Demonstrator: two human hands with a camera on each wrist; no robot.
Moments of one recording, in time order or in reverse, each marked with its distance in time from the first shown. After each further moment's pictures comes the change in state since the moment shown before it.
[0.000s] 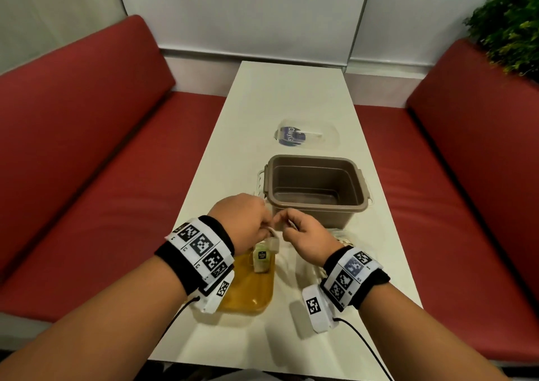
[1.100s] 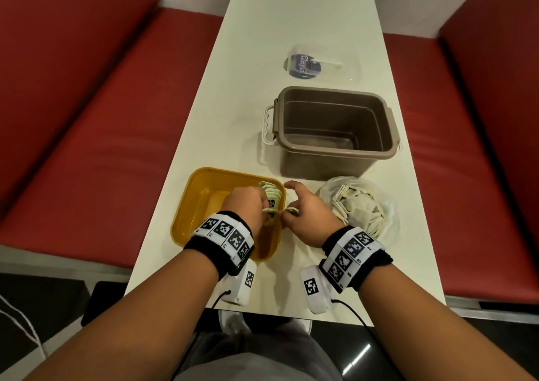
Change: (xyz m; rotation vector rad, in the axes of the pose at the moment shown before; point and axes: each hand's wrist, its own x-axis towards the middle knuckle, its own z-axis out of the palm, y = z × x) left_hand 0.013 -0.014 0.127 -0.380 -0.114 -0.493; right_hand -0.003 0.054 0.047 -0.229 -0.014 0.221
